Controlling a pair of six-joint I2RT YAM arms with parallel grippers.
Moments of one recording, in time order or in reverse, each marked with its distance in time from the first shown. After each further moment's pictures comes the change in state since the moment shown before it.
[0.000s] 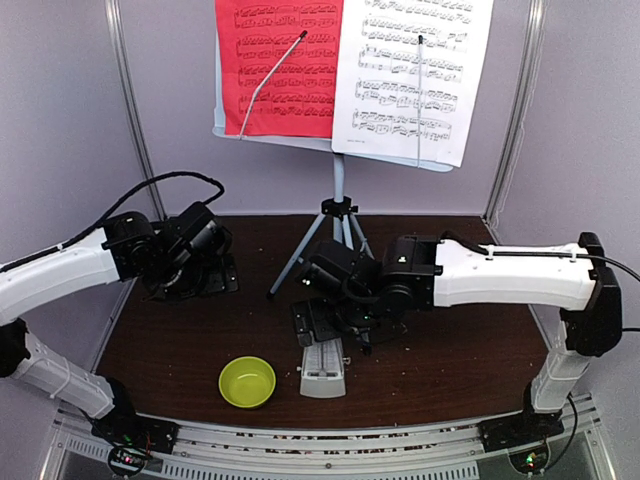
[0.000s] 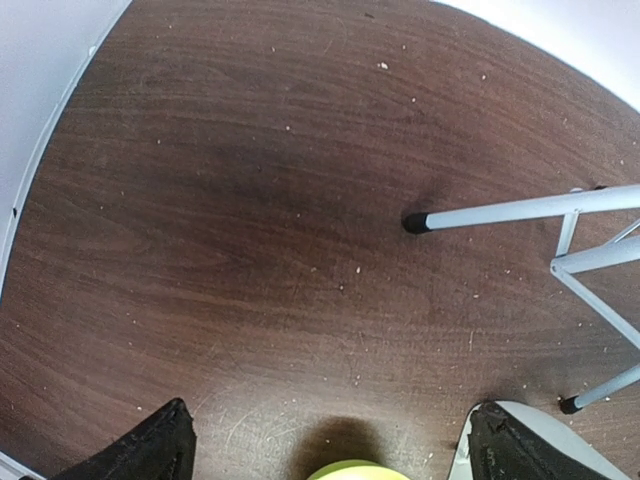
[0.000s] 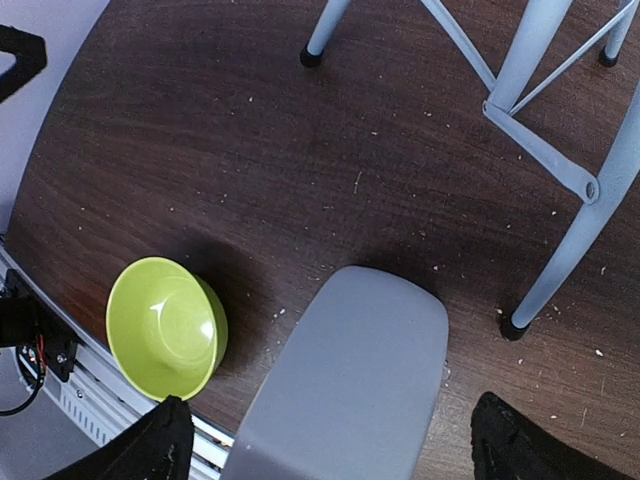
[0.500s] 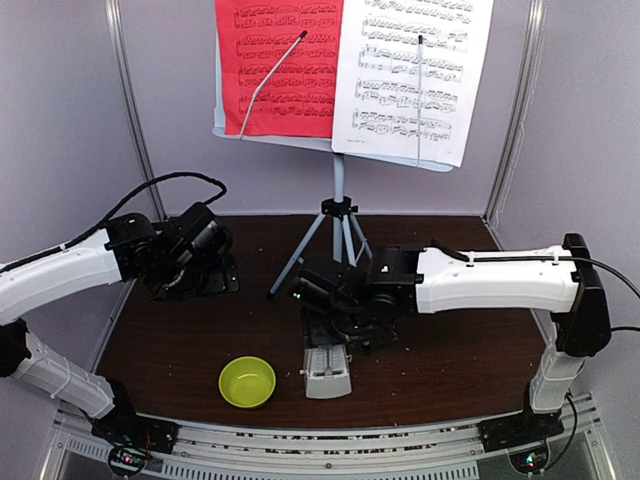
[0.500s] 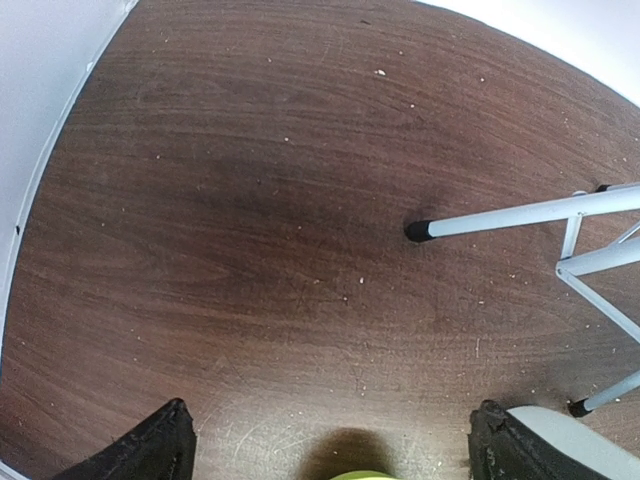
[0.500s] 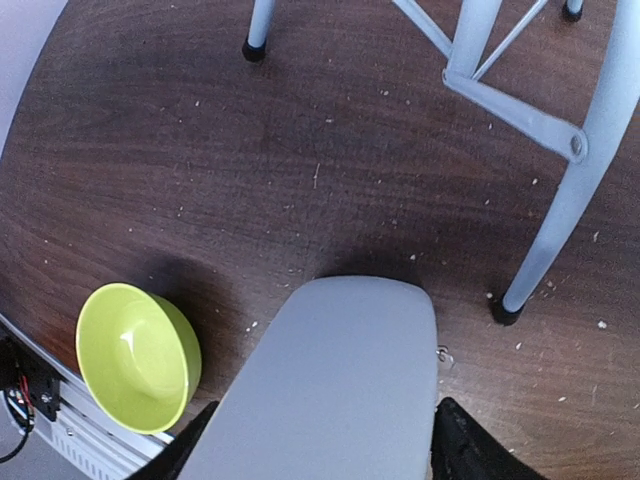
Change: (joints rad) left arm 0.010 0.004 -0.012 0.031 -0.017 0.047; right arm 0.002 0.066 0.005 -0.032 0.047 0.140
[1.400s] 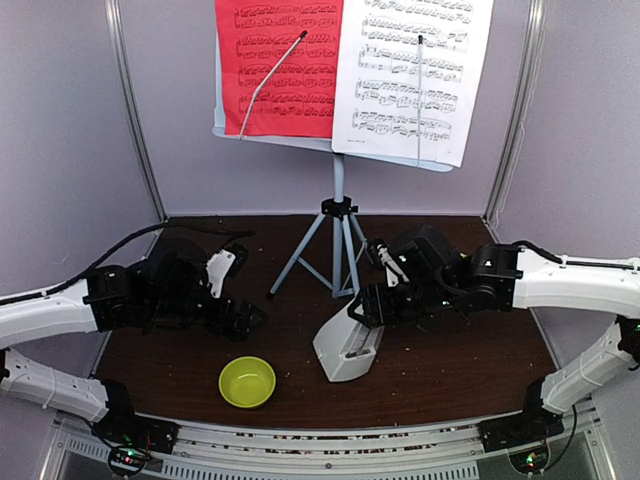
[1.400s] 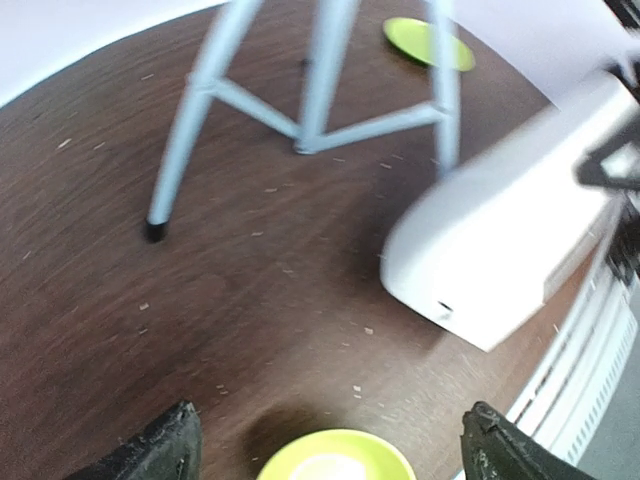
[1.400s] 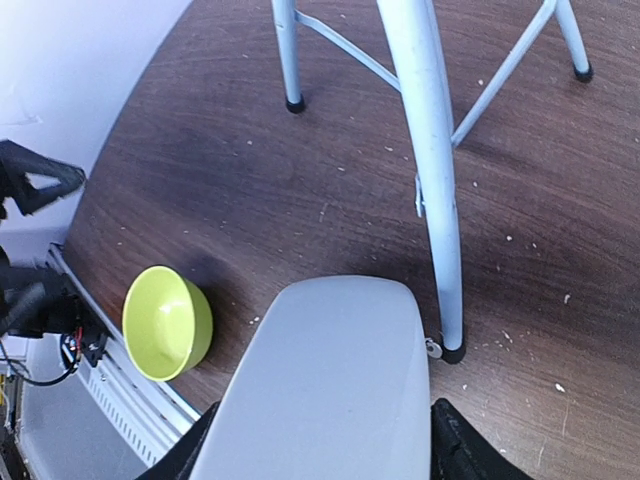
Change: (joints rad) left arm -0.076 -0.245 -0.357 0.497 0.409 0.608; right arm -0.190 -0.460 -0.491 0.364 -0.228 -0.280
